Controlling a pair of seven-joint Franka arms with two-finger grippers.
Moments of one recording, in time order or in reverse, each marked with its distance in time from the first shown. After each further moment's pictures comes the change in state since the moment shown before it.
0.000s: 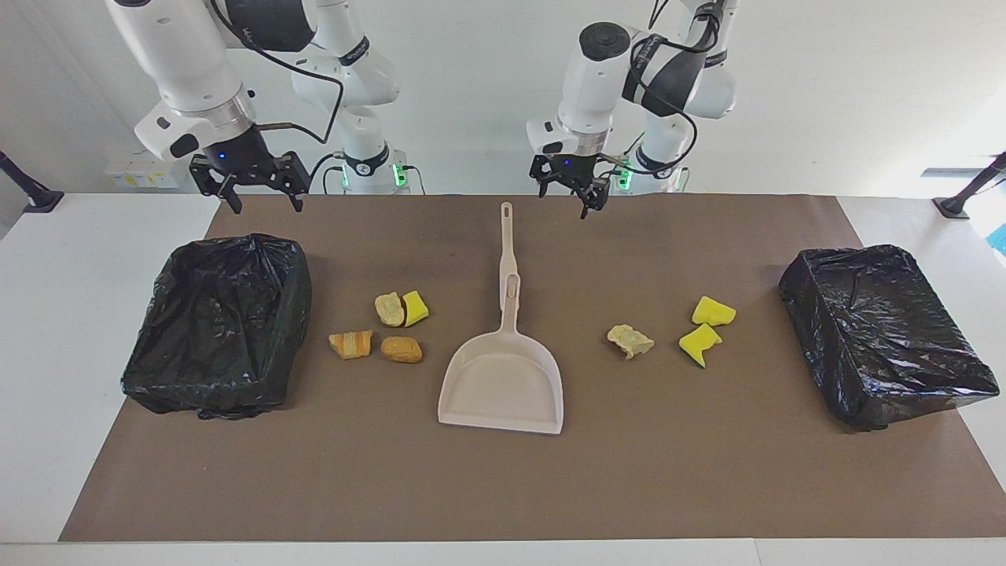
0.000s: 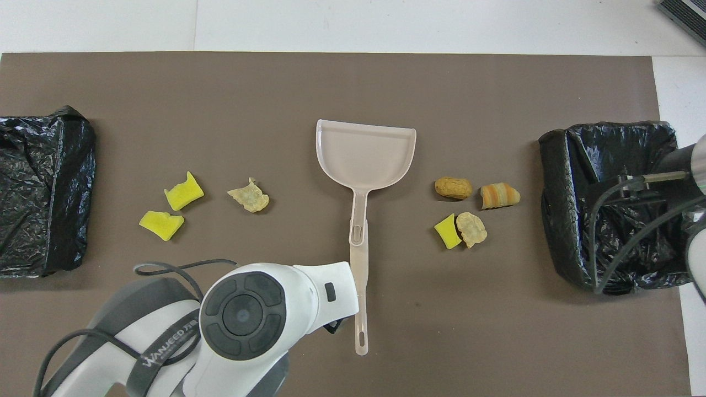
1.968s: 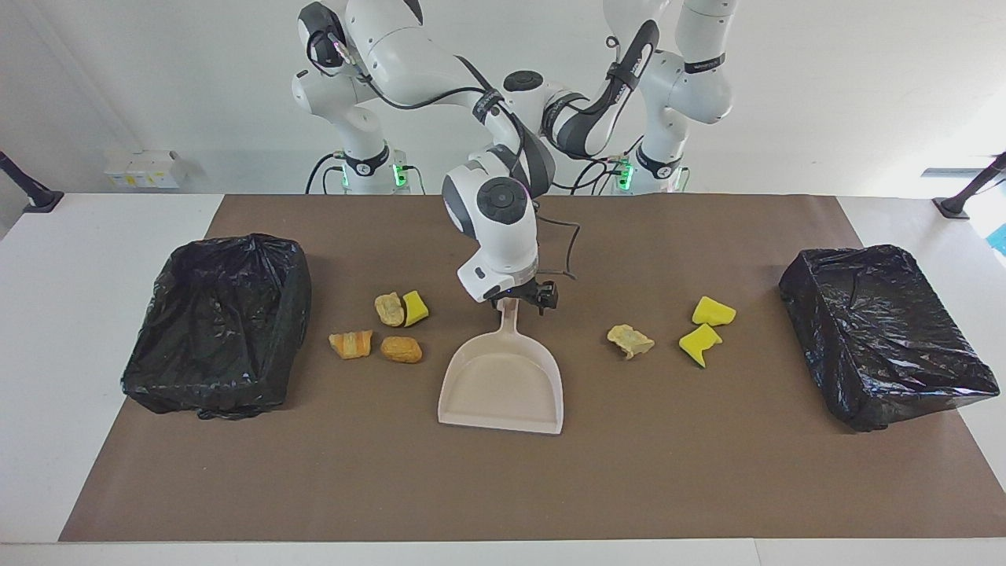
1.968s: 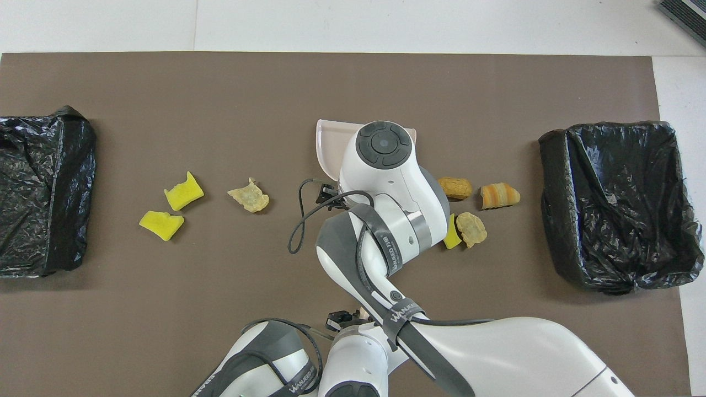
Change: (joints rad) left arm -0.253 0.146 0.001 -0.235 0.219 0.526 -0.608; right arm 0.496 0.542 0.016 0.102 0.156 0.407 0.696
